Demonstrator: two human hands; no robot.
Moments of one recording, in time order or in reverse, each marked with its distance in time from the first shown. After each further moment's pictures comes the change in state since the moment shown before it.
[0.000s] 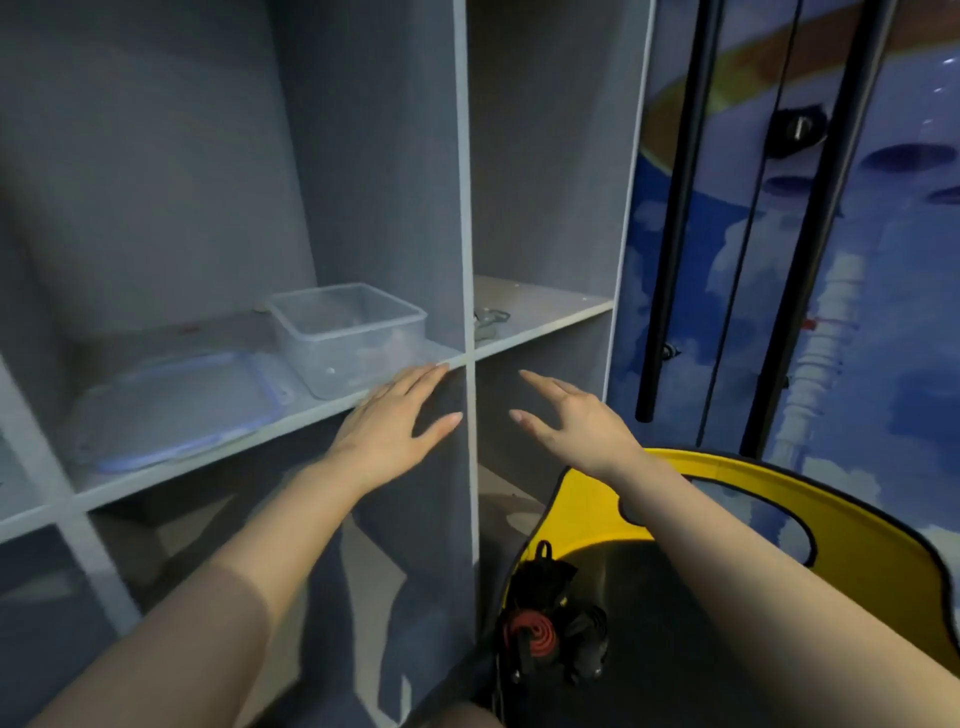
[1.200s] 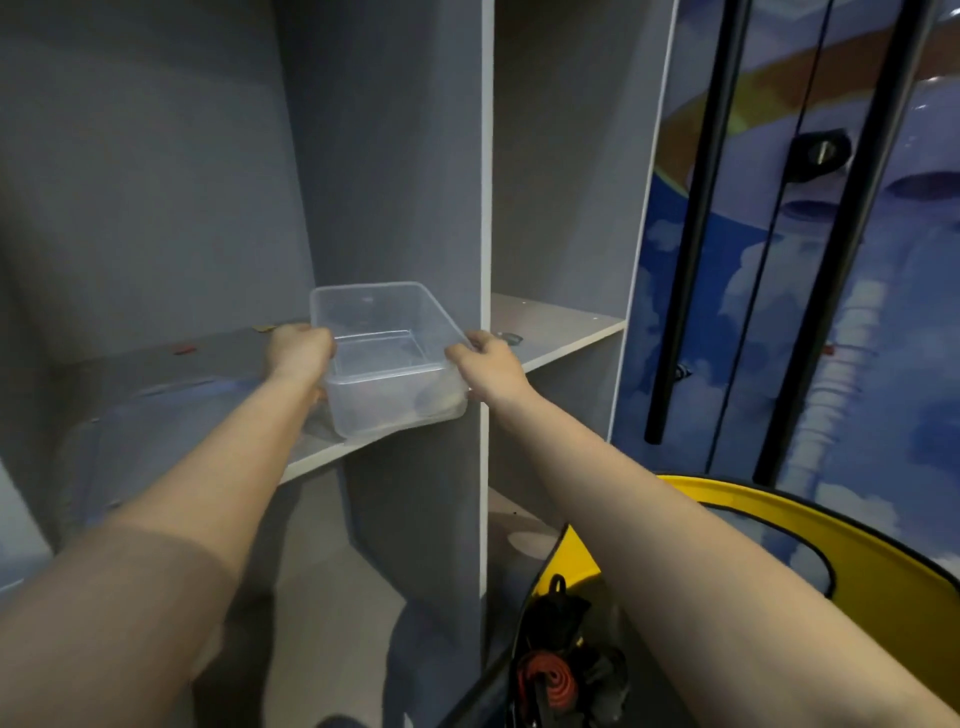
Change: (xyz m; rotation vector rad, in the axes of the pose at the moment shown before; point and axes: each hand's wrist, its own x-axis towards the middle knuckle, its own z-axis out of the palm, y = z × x) left_hand 0.087 -0.088 -0.064 -0.878 0.448 -0.844; right_hand 0.115 -0.099 0.010 0.805 0.059 0.320
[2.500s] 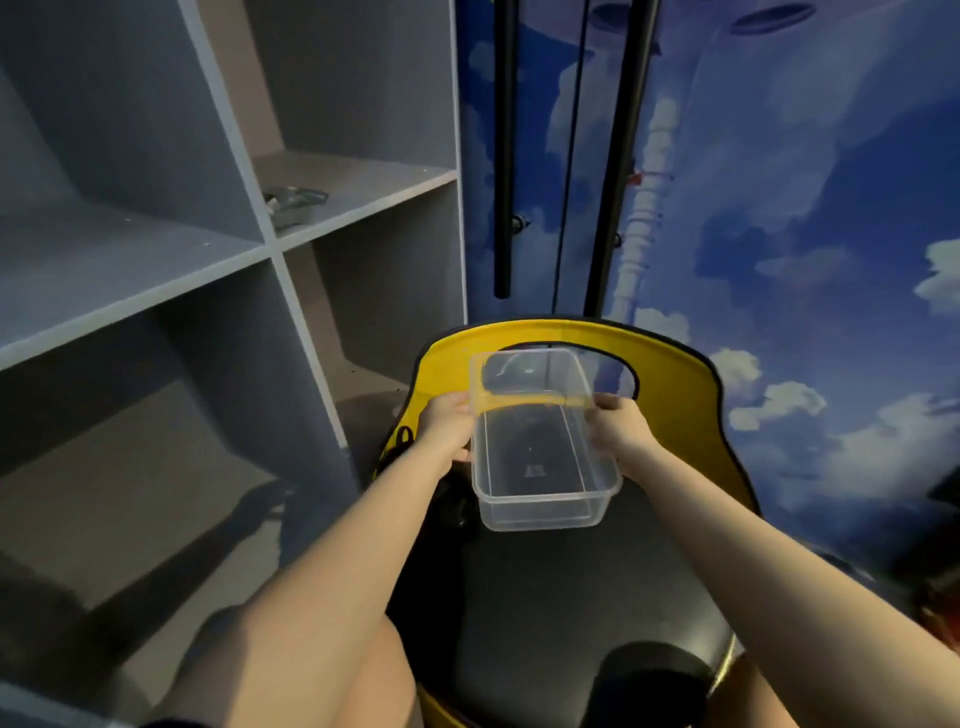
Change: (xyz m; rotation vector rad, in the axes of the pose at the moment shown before) left_hand -0.291 -0.131 0.222 0.129 -0.807 -0.245; right_hand -0.188 0.256 -0.241 -0.108 0.397 0.563
